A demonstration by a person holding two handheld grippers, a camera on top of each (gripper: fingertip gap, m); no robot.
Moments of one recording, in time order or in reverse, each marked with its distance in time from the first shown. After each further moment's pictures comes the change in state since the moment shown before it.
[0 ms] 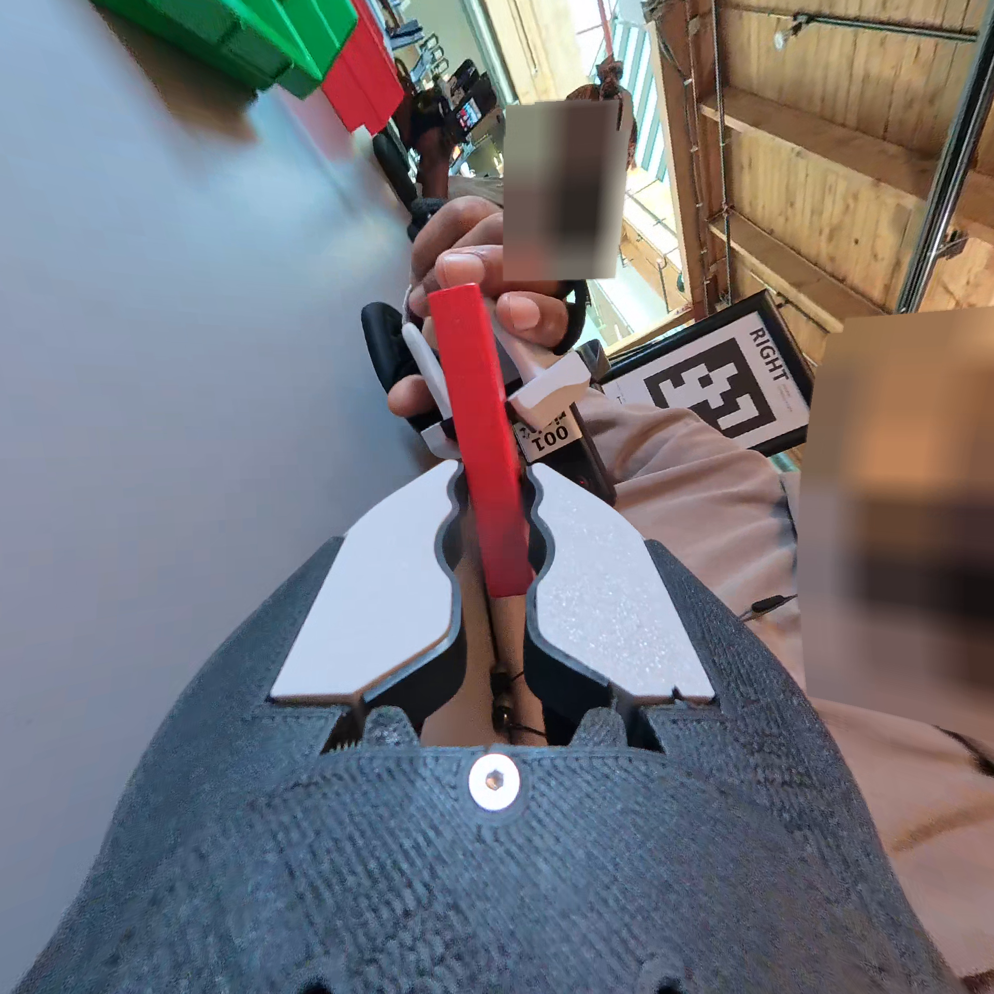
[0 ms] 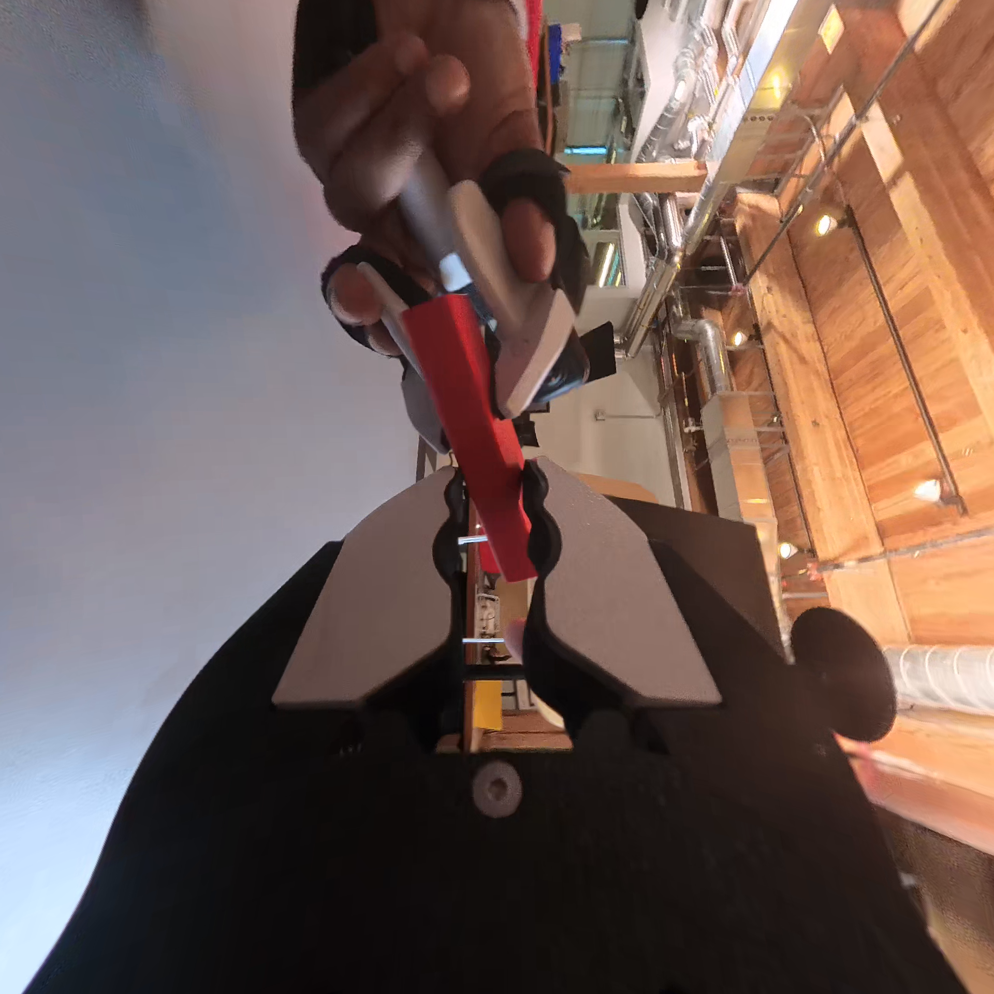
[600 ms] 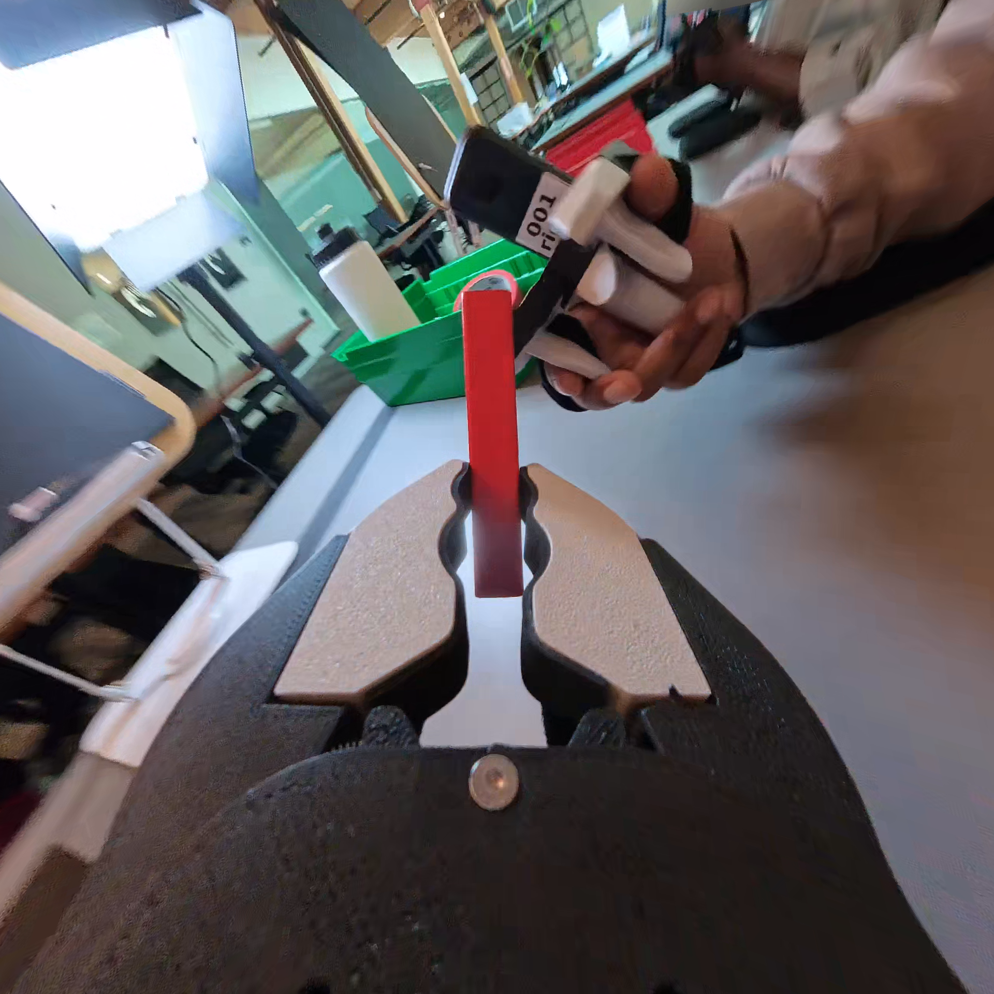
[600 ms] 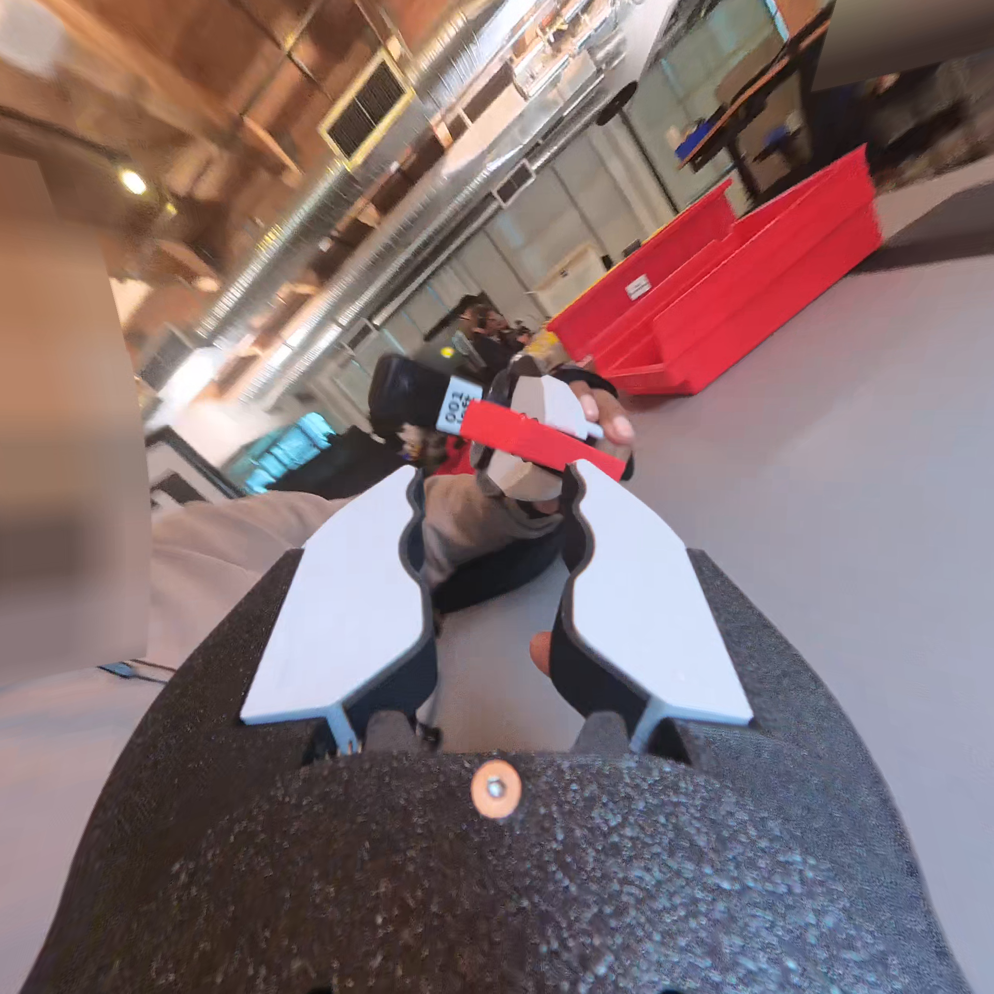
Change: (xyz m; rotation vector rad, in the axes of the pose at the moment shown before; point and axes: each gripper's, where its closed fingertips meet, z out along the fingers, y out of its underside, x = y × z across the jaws) left arm 0.002 -0.043 -0.045 0.049 -0.761 1.481; right arm 0.051 0.017 -0.011 0.563 -0.584 2.217
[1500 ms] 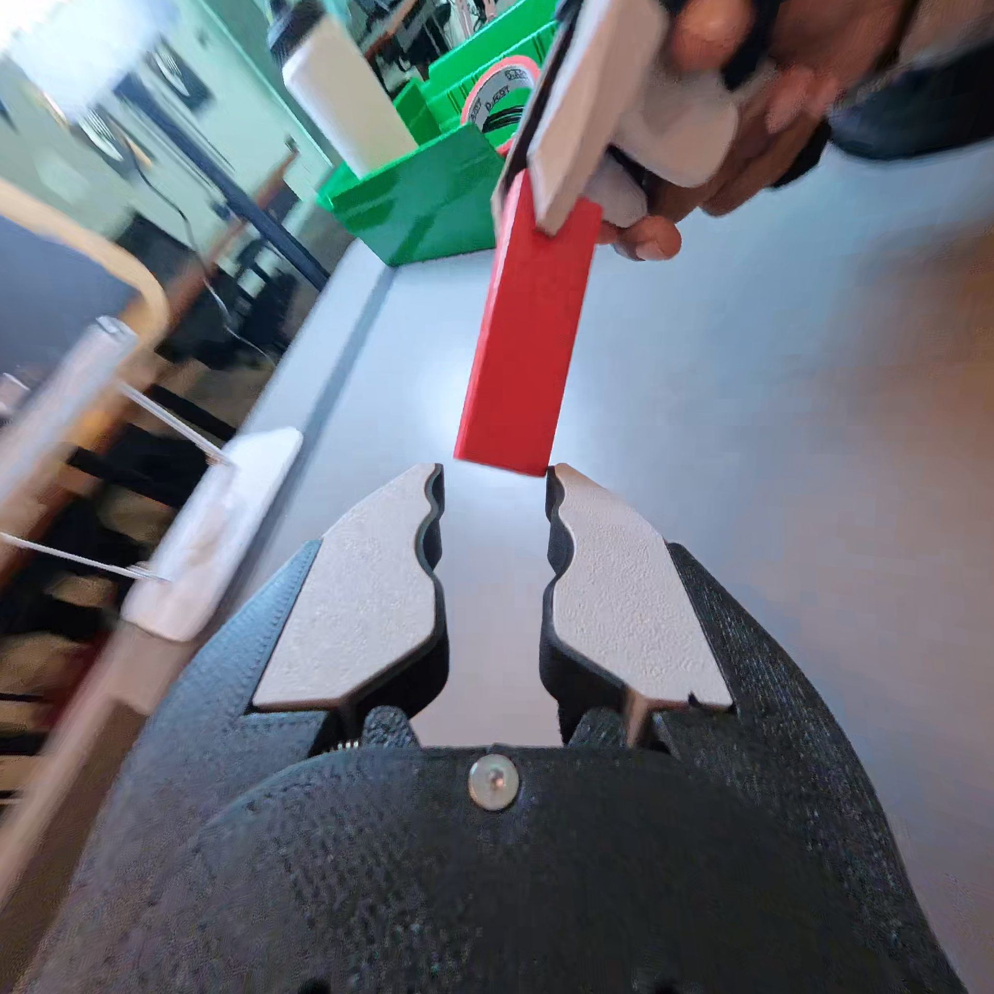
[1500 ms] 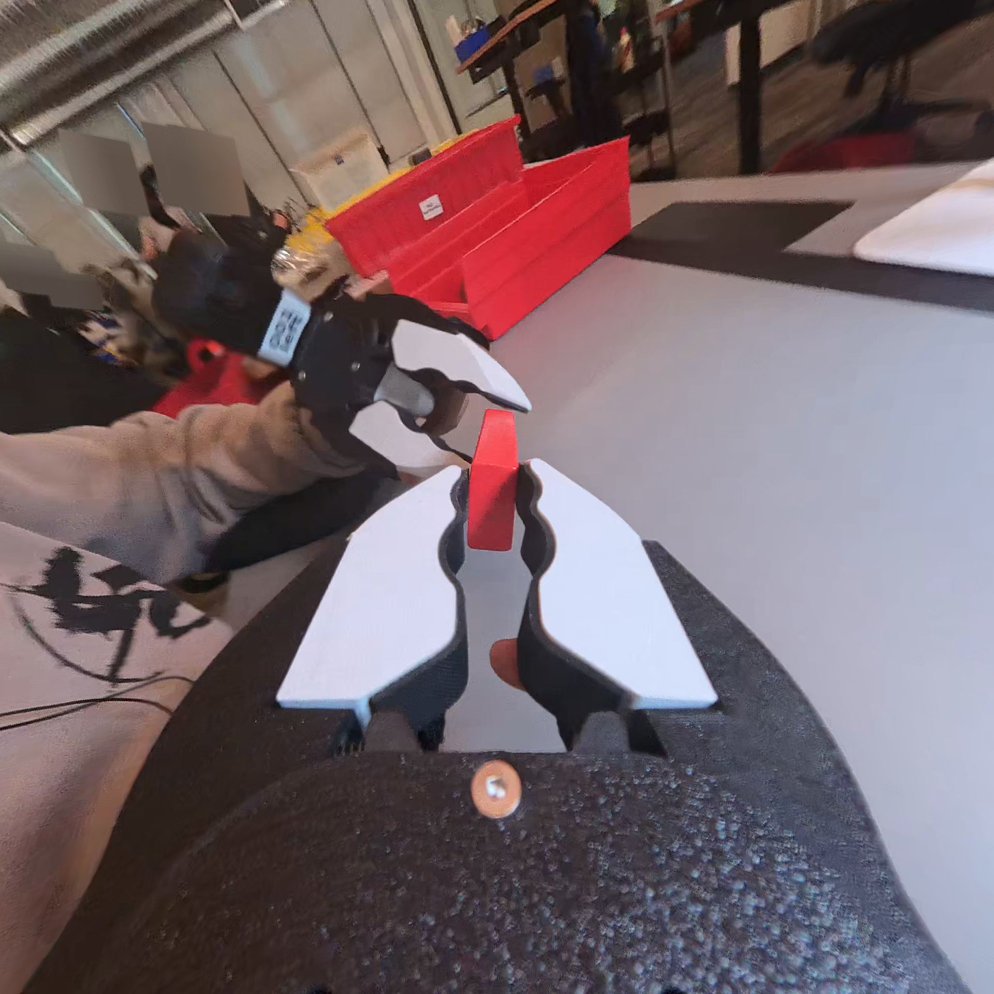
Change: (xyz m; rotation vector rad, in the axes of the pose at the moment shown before) left arm -0.005 0.049 0.009 -0.296 -0.006 -0.061; right arm 0.040 0.003 -0.013 -0.172 0.451 -0.288
